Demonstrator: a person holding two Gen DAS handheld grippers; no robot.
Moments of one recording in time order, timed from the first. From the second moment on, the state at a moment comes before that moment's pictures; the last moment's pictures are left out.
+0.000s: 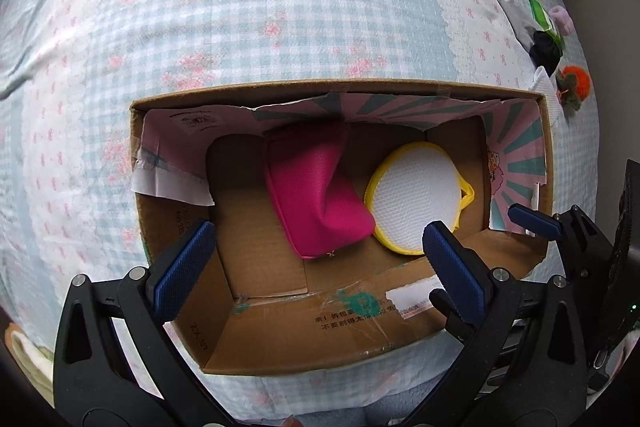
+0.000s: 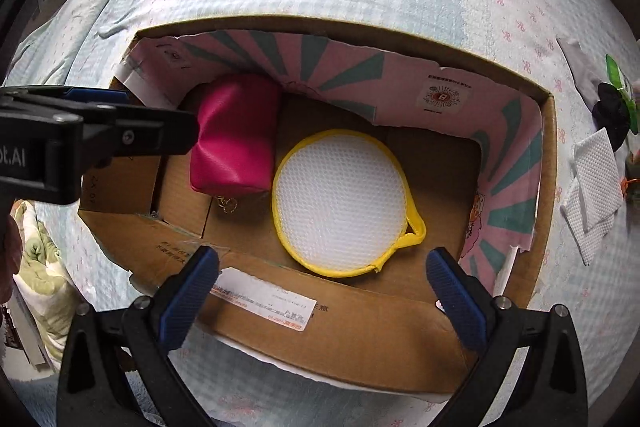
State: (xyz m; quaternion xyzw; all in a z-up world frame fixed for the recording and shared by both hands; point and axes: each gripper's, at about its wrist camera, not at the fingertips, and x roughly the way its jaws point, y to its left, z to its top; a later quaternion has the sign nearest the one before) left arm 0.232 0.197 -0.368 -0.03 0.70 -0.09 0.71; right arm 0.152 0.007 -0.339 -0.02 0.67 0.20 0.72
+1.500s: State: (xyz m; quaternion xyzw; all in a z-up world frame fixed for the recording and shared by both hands) left arm 0.070 0.085 -0.079 -0.06 0.47 -0.04 0.88; right arm 0.027 -0.201 -0.062 0.04 0.47 0.03 0.88
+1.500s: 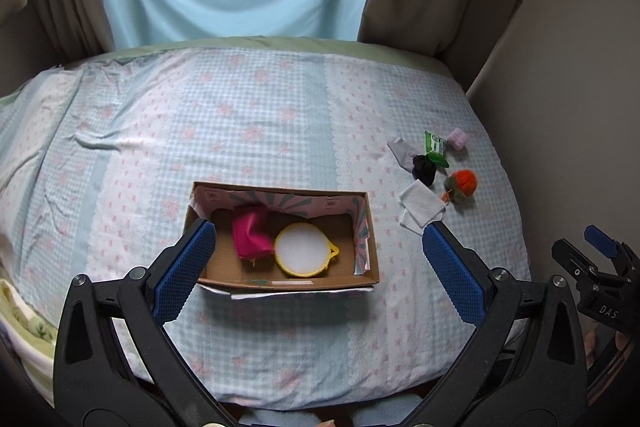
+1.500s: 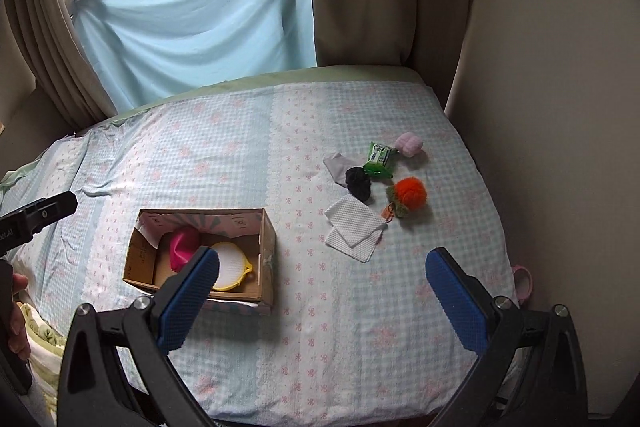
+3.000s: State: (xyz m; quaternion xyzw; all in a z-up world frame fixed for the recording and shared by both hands) left arm 0.241 -0.212 -0.444 0.07 0.52 -0.16 0.83; right arm 0.249 -0.402 -0.344 0.02 0.52 0.12 0.84
